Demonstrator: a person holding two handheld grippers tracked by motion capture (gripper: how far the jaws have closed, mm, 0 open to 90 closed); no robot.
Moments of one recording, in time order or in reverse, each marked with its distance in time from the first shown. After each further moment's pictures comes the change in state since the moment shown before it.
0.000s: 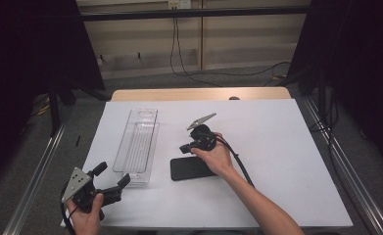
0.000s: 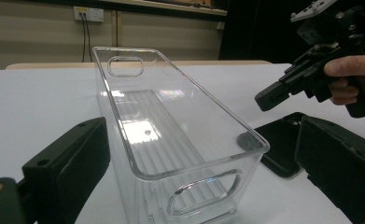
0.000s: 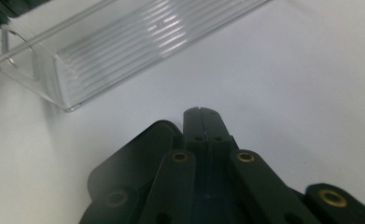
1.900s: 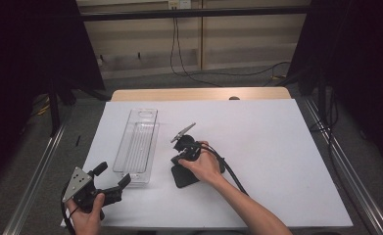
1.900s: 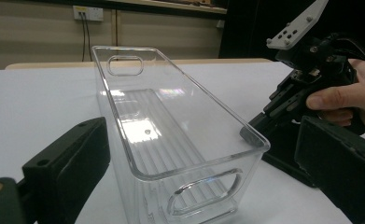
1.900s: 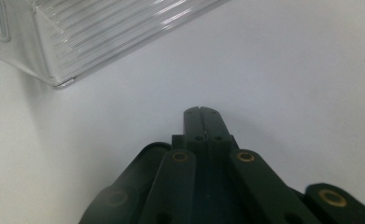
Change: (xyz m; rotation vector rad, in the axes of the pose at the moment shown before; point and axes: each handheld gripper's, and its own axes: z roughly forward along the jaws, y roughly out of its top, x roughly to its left) left arm -0.002 0.000 0.001 0.001 0.002 0.011; right arm 0.029 -0.001 0.040 0.146 -0.025 -0.030
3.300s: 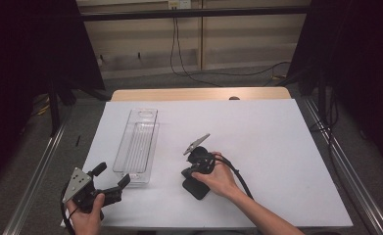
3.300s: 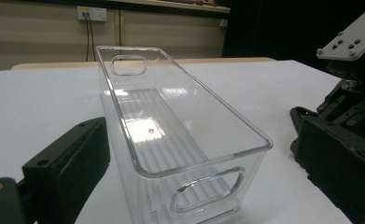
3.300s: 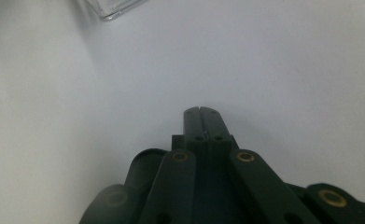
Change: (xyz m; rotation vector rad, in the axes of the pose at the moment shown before) left arm 0.000 0.000 -0.002 0.003 0.015 0.007; right arm 0.014 -0.044 -0.029 0.011 0.055 -0.012
